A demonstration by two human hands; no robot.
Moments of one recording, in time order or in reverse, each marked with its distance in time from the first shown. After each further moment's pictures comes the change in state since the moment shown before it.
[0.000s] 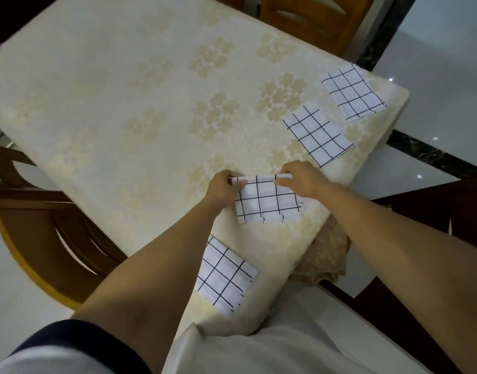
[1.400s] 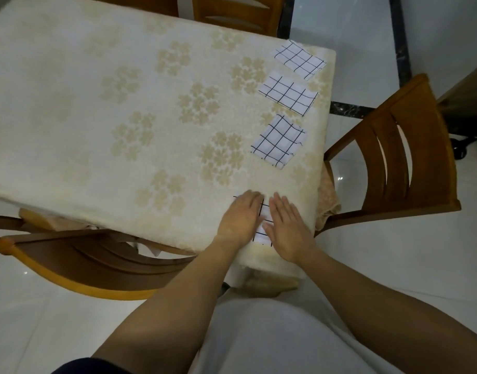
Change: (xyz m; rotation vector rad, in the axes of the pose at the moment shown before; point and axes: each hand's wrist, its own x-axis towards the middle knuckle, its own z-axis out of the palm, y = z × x) left_hand -0.116 -0.145 -0.053 0.751 -0.306 0.915; right_hand -0.165 -0.151 0.271 -0.266 0.307 0.314
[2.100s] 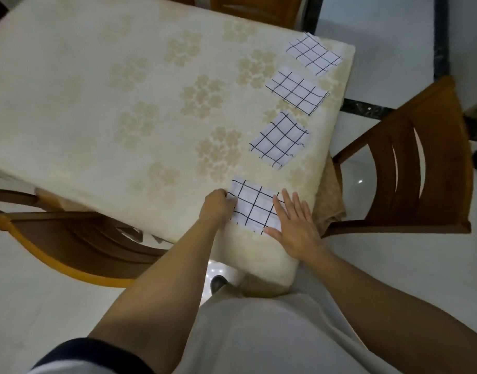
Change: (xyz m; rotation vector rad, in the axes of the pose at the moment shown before) left_hand 0.031 -0.006 -0.023 -0.408 -0.018 -0.806; right_hand 0.013 0.061 -0.009 -0.039 -0.097 -0.065
